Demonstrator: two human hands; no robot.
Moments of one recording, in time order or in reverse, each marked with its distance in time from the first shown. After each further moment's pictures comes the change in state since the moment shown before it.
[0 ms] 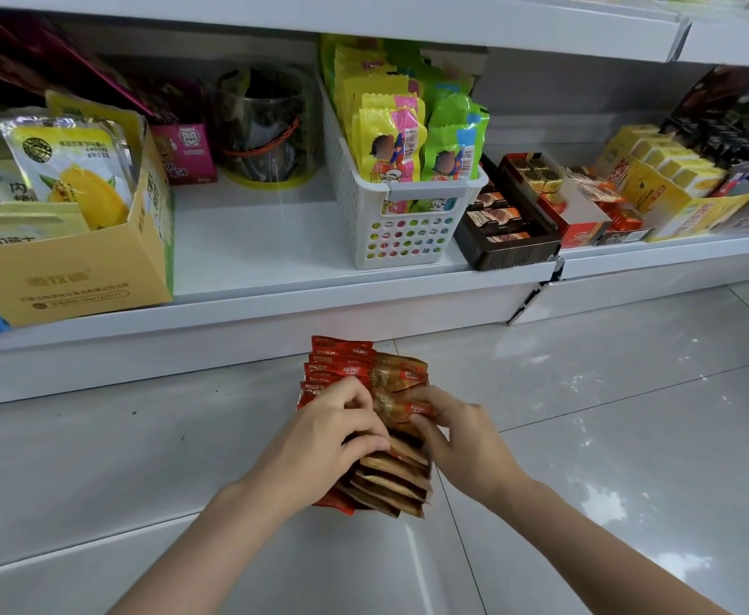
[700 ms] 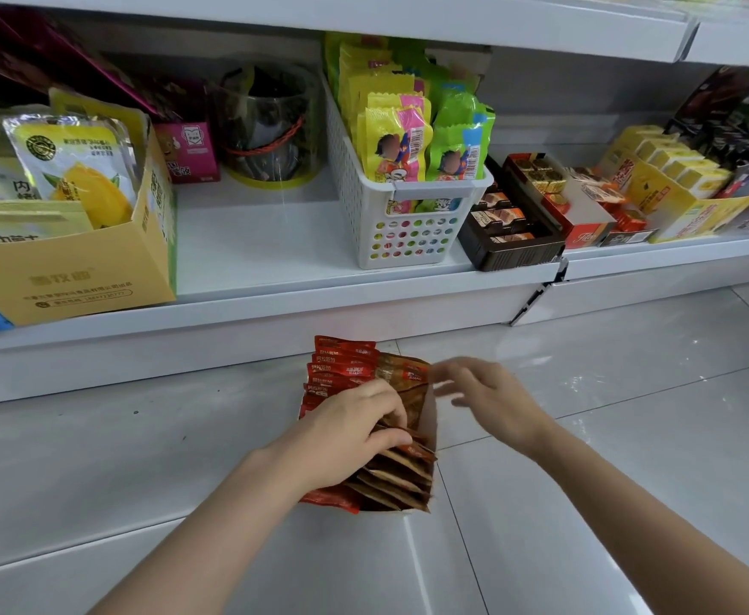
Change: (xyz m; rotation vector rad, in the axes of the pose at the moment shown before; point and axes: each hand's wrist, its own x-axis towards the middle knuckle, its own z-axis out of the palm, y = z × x) left_hand 0.026 0.007 -0.001 0.006 -0.247 -0.035; right_hand 0.031 -0.003 -0.044 0.195 -0.139 0.260
